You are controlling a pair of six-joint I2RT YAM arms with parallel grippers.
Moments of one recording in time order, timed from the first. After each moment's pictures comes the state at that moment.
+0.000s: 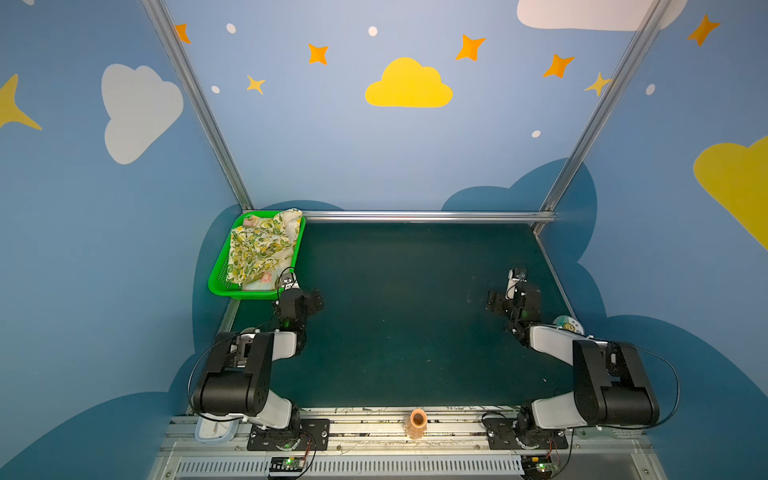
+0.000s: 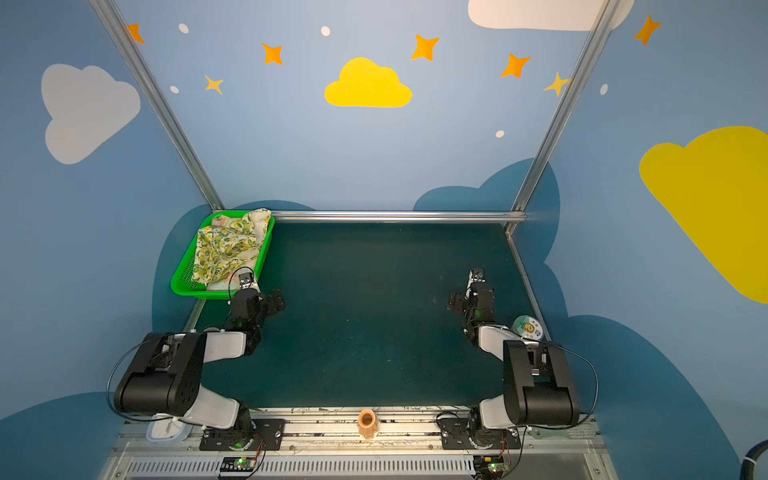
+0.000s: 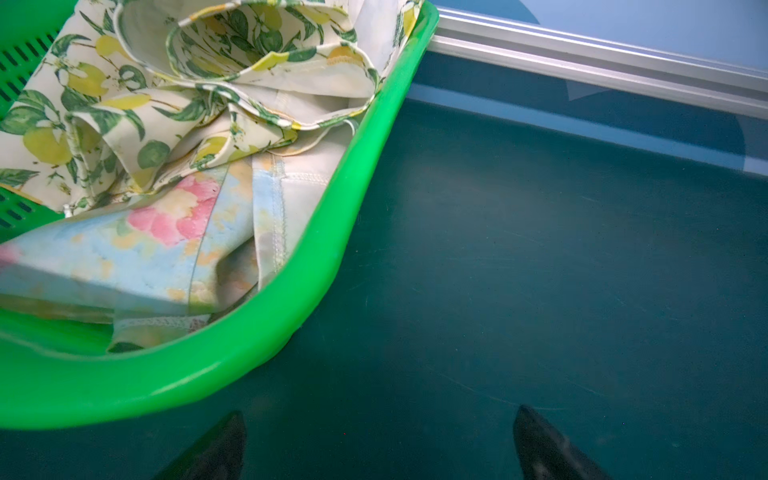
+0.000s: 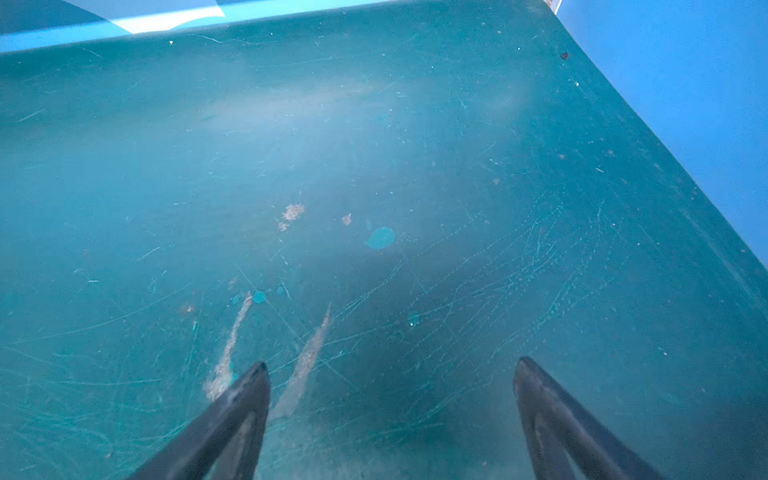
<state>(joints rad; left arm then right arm) 0.00 1.52 0.41 0.63 -0.21 -0.20 0.05 1.44 0.51 0.35 0.10 0.10</state>
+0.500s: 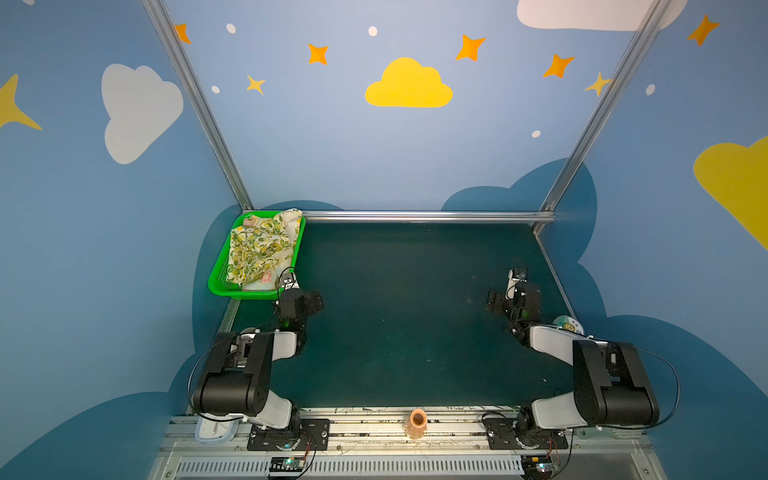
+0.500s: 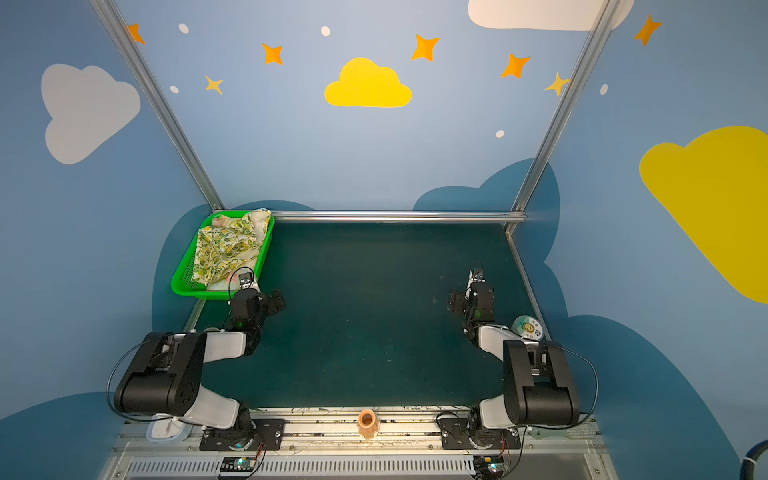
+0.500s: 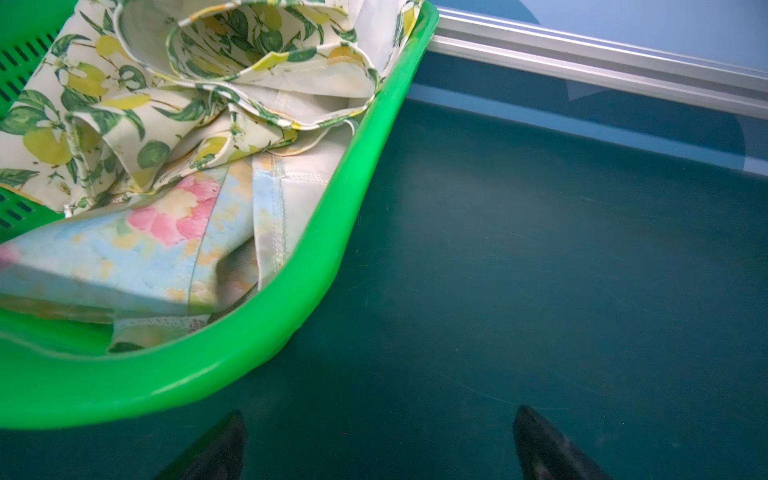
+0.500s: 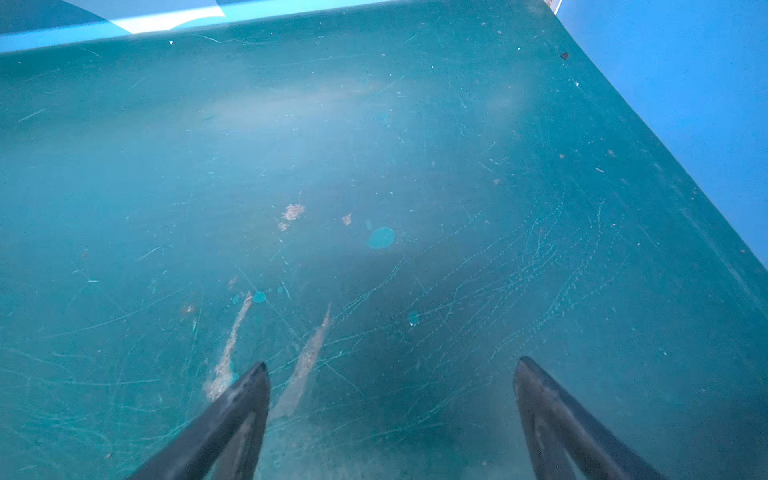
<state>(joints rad) 0.00 1.52 0.41 0.63 -0.21 -0.20 0.05 1.44 0.51 0.35 0.10 0.10</state>
